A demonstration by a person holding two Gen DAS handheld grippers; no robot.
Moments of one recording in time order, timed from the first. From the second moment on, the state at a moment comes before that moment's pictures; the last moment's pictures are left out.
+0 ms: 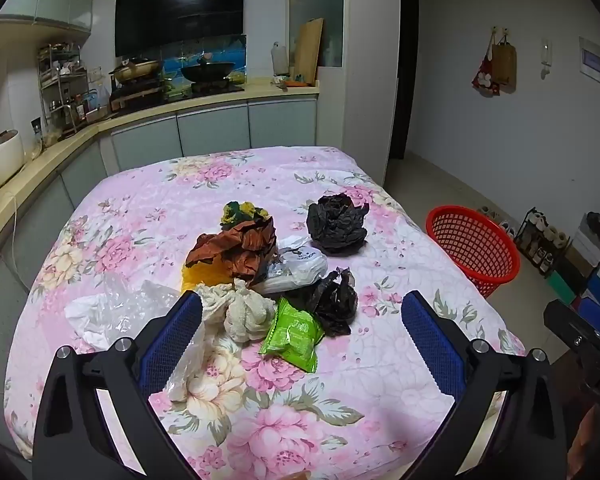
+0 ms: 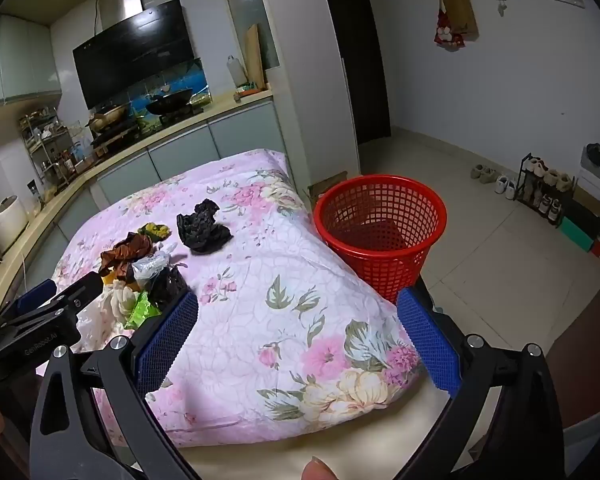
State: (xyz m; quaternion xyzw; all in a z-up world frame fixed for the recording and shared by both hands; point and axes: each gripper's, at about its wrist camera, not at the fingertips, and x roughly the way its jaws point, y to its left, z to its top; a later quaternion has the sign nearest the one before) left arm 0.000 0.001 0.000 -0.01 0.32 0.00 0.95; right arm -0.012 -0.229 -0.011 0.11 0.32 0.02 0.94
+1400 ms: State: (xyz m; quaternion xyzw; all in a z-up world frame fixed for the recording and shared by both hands) left arm 0.035 -0.051 -0.003 0.06 0.34 -0.11 0.93; right arm -0.014 -0.270 -0.015 0.15 0.33 -0.11 0.93
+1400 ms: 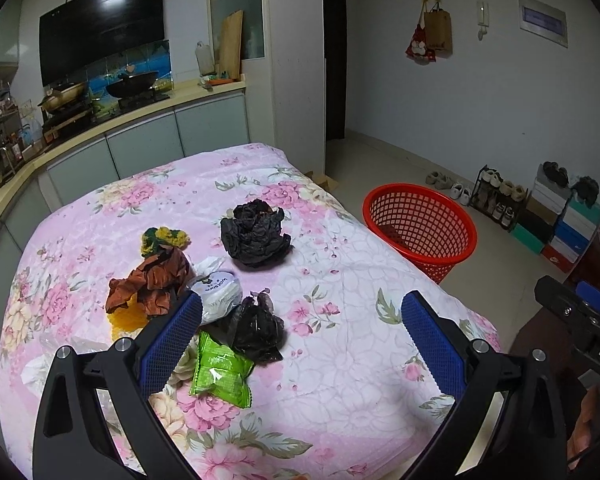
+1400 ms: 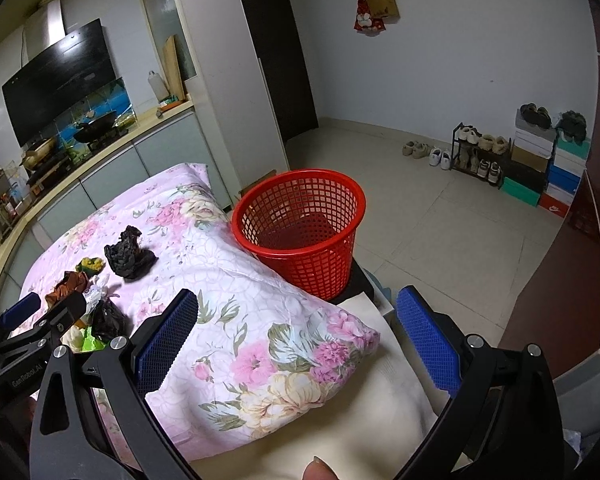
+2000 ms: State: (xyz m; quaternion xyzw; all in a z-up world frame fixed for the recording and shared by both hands) left arm 0.035 -0.055 -0.006 0.05 0.34 -0.12 0.93; right arm -0.016 -0.274 -0.014 0.16 0.33 -0.12 0.92
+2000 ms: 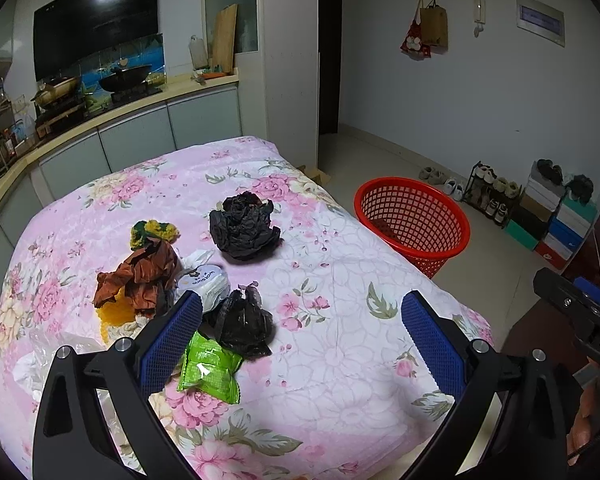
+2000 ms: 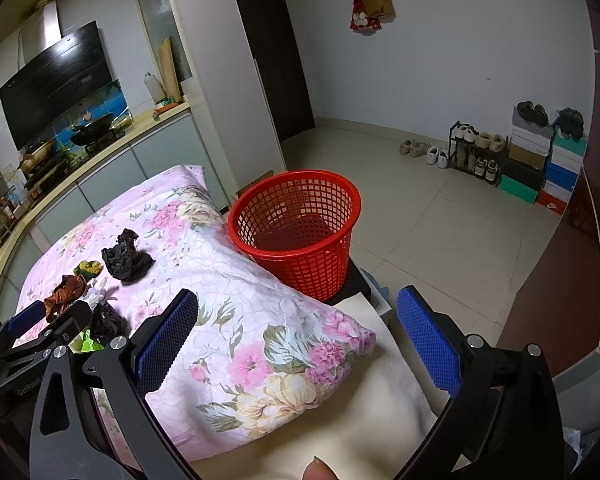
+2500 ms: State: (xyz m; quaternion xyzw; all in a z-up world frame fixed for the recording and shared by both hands) left arm 0.034 -0.057 -0.007 0.05 0.34 -0.13 0.93; right arm -0.016 -0.276 -0.015 0.16 0.33 -0.12 0.92
